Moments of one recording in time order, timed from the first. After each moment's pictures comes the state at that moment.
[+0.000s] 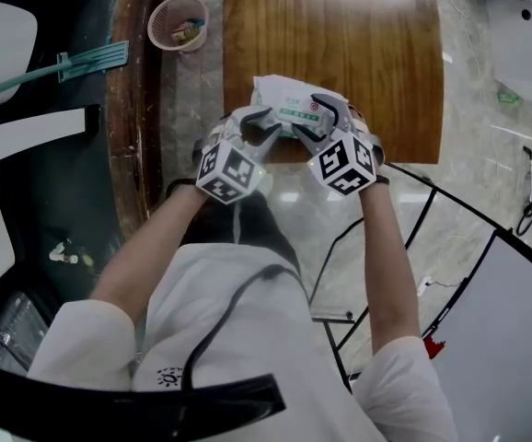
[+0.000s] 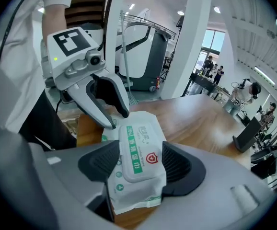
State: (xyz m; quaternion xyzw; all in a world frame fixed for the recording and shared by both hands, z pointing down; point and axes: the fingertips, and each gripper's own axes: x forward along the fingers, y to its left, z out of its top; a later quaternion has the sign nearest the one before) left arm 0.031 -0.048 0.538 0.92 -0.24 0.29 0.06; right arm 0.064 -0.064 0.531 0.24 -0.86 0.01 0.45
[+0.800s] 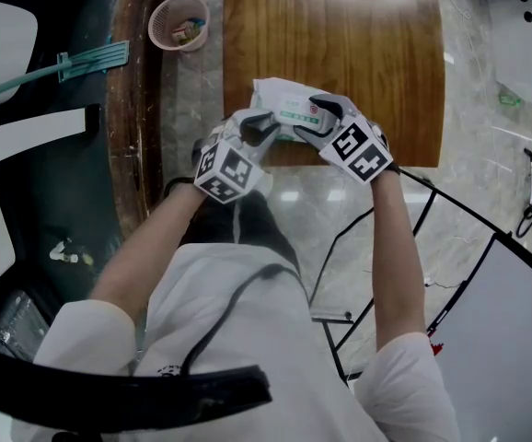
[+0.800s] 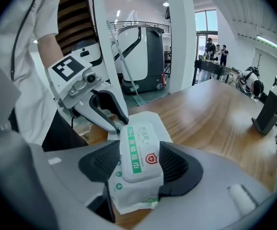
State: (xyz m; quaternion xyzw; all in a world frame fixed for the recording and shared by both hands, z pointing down) left arm 0.031 -0.050 0.545 0.93 -0.23 0.29 0.07; right arm 0.066 -0.067 0.532 0.18 -0.88 0.13 0.42
